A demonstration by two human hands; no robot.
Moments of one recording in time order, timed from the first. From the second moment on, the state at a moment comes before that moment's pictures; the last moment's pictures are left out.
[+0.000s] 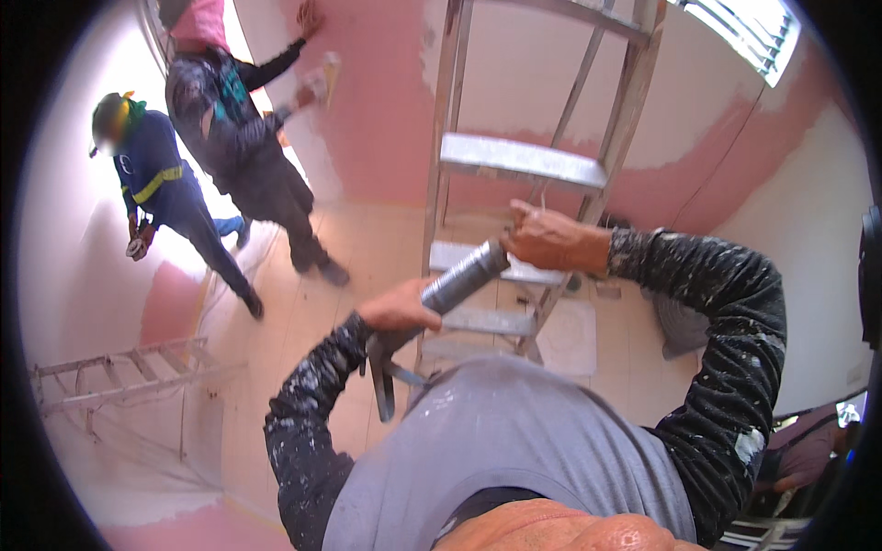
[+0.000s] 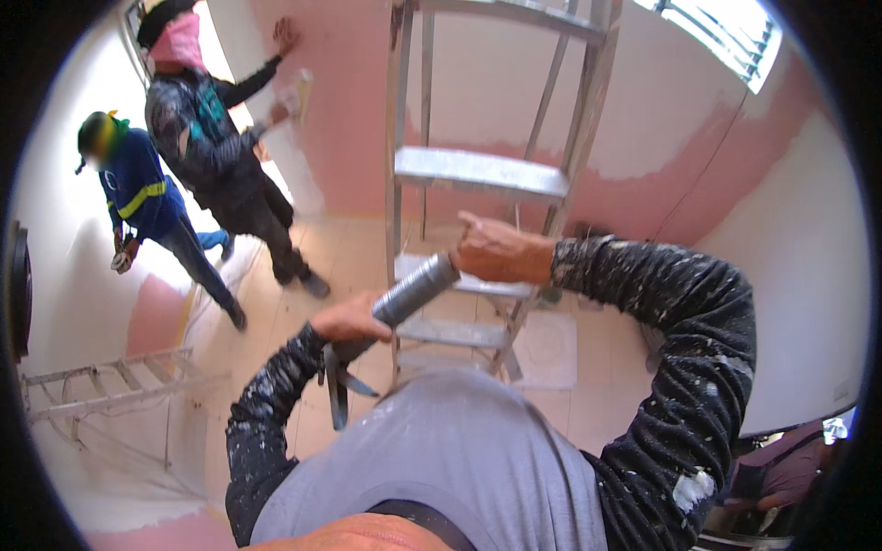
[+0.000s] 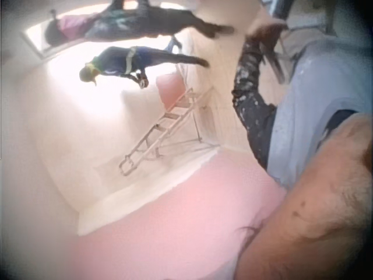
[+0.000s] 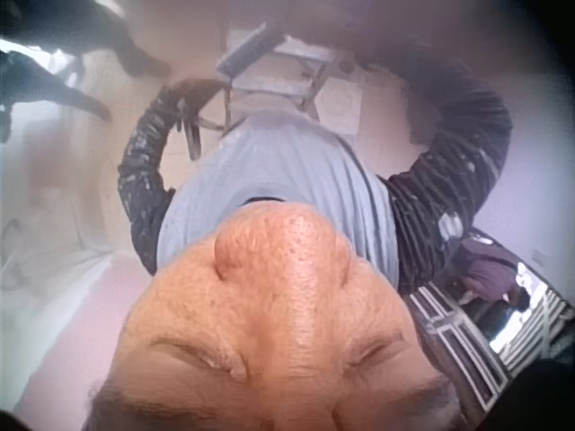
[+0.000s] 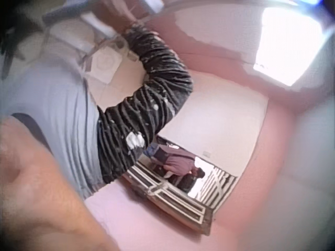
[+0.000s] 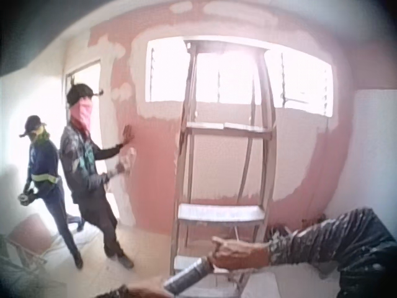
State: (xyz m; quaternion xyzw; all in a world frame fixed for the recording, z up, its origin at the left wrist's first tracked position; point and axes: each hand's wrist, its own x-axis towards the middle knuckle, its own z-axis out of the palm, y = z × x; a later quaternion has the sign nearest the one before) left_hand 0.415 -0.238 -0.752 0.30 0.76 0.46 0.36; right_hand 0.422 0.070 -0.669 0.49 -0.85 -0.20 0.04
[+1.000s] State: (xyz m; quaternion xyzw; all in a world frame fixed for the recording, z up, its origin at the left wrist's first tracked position) left_hand 0.426 -0.219 -0.751 0.24 0.76 0.46 0.39; right_hand 0.437 0.075 -0.673 0.39 -0.92 -0.08 0.05
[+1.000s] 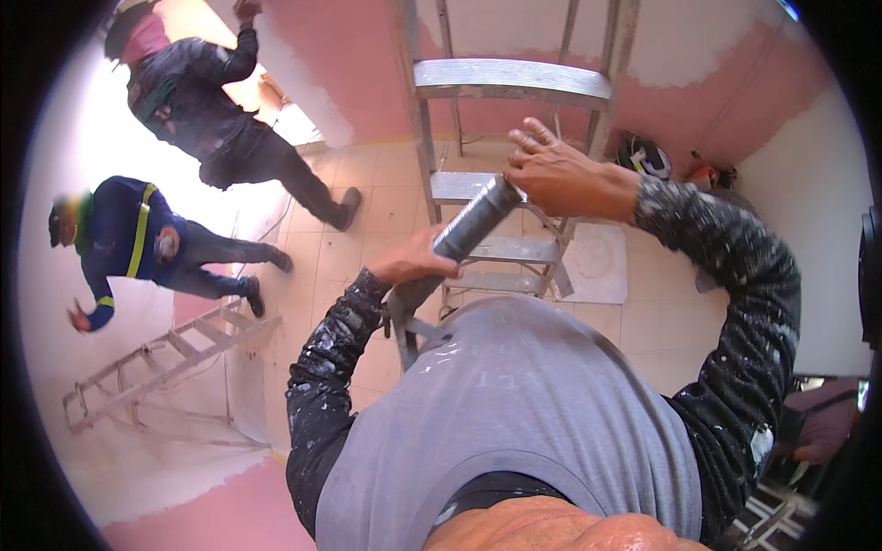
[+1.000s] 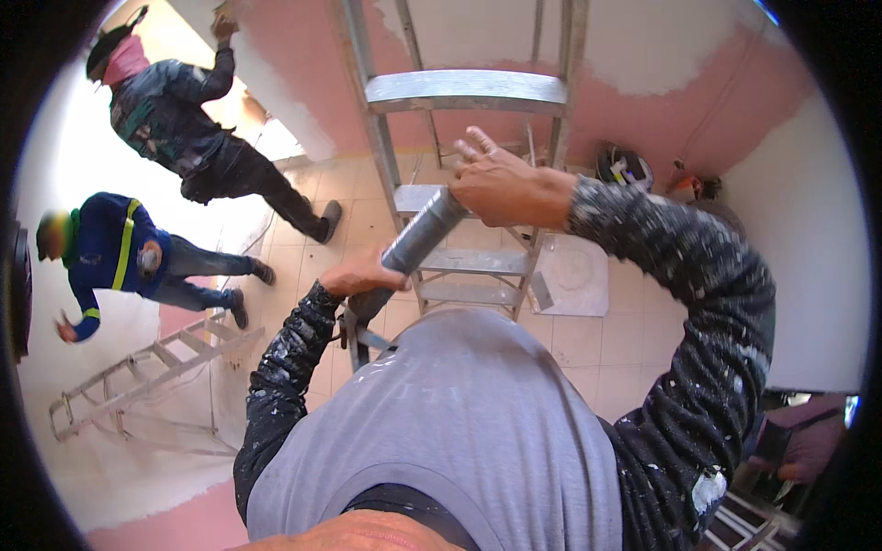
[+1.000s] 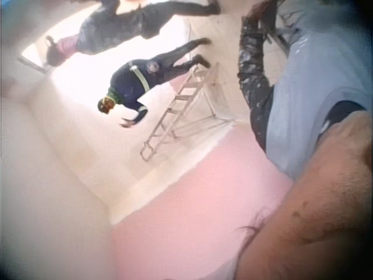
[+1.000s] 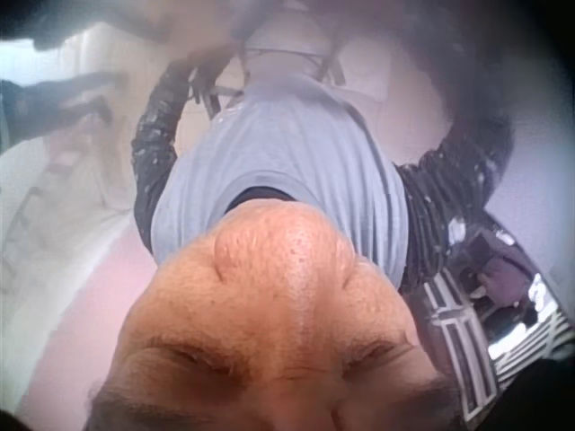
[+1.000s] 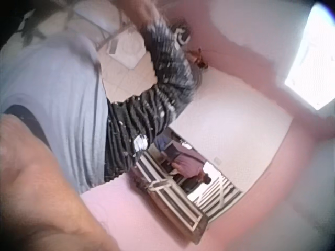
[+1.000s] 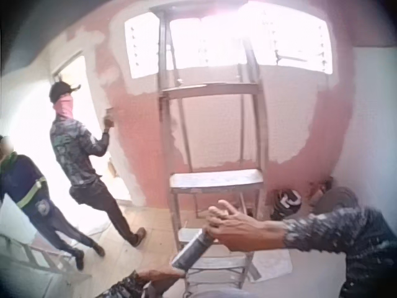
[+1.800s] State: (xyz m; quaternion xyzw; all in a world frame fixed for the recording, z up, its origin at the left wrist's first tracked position) left_hand 0.369 -0.293 -0.650 0.12 0.58 0.77 -0.22; right_hand 0.448 -0.087 -0.753 0.33 -0.86 0.36 0.16
